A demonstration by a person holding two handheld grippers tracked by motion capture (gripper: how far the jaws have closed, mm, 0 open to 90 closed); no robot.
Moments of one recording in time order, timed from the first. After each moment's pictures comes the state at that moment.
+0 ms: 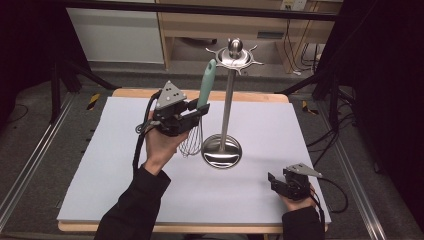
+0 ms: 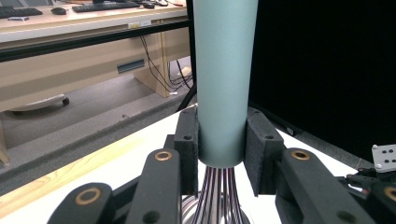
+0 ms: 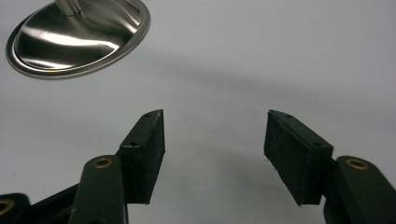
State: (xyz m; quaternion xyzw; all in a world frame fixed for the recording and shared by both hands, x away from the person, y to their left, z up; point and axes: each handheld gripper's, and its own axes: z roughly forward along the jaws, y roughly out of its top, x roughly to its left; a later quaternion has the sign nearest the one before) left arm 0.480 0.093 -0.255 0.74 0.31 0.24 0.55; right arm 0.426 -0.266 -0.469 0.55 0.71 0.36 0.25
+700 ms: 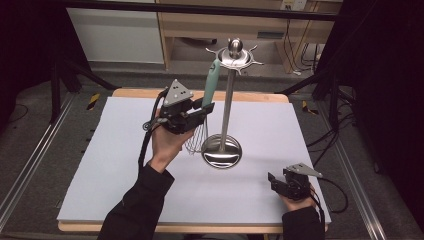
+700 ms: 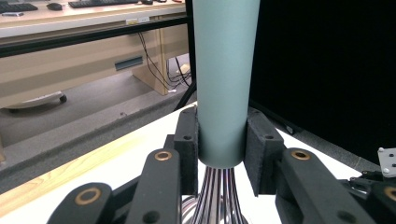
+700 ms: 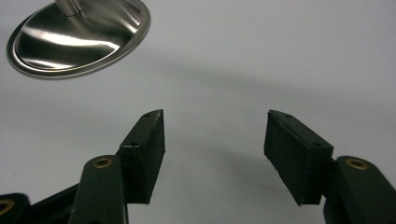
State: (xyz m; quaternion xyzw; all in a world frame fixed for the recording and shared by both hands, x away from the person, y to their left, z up) left arm 0.491 0.083 -0.260 0.74 0.31 0.23 0.55; right arm 0.426 -0.267 -0.469 0.55 0.71 0.36 0.25
